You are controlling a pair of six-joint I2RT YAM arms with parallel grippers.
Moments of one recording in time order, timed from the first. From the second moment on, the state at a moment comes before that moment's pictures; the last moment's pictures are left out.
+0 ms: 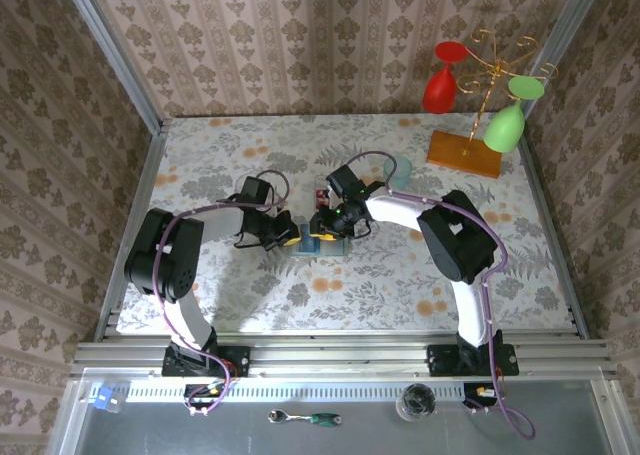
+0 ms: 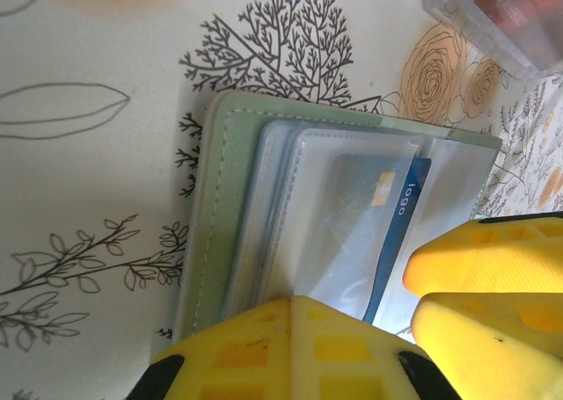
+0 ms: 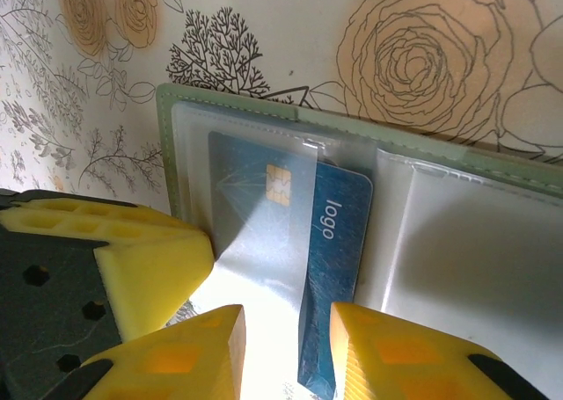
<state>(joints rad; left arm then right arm) -0.39 1.76 0.91 -0.29 0.59 -0.70 0.60 2.05 1.37 -0.41 -0.47 0.73</state>
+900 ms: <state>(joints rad) -0.39 1.76 0.91 -0.29 0.59 -0.70 0.60 2.08 1.38 -0.41 -0.48 0.73</state>
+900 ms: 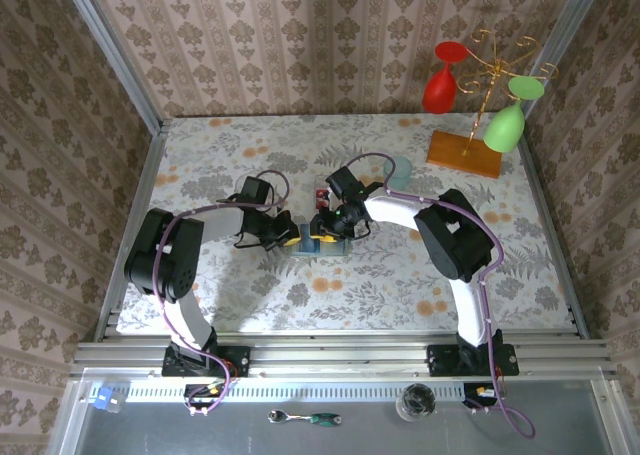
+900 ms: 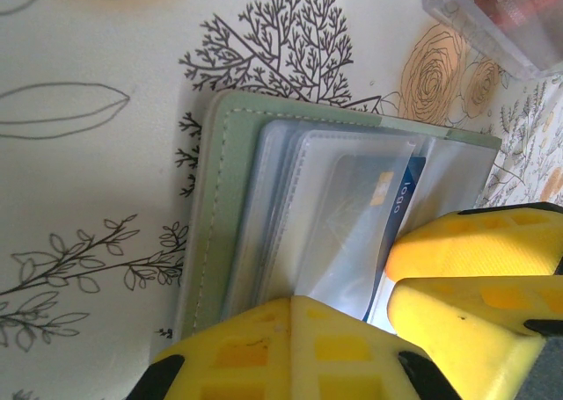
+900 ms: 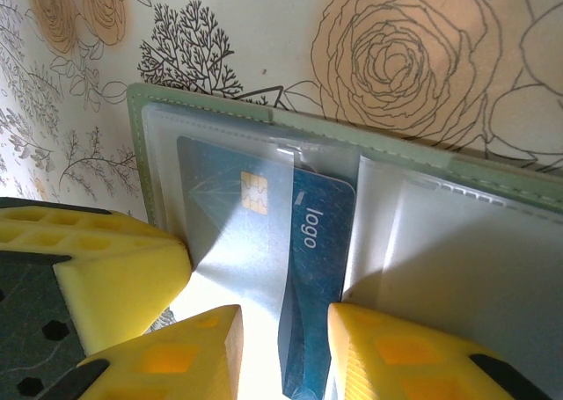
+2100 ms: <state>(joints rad) -0.39 1.76 0.91 -0.30 0.59 -0.70 0.60 2.05 1.32 -0.35 -0.47 0.76</state>
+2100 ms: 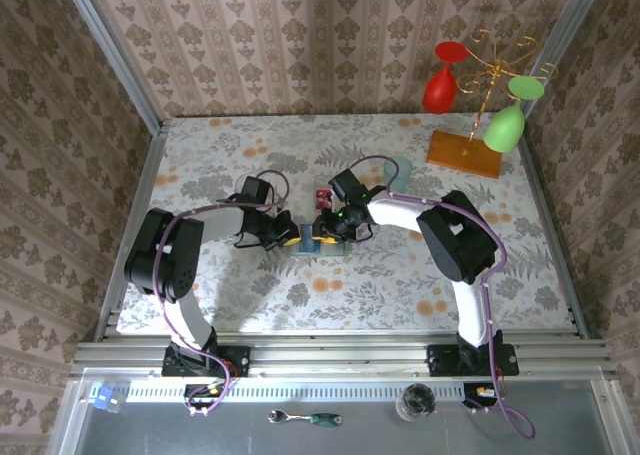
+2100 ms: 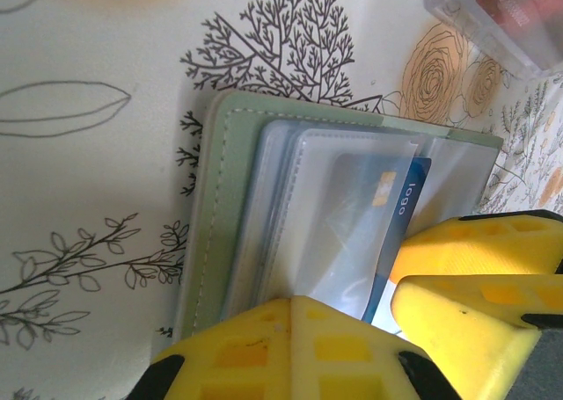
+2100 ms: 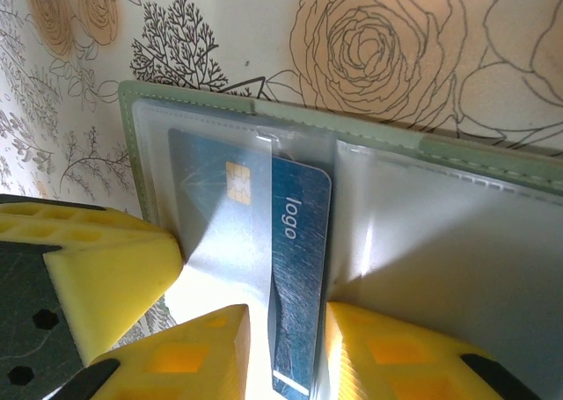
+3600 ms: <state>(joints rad) -0.40 1.76 0.92 -0.32 0.58 -0.70 0.53 1.92 1.13 -0.18 -0.52 0.82</state>
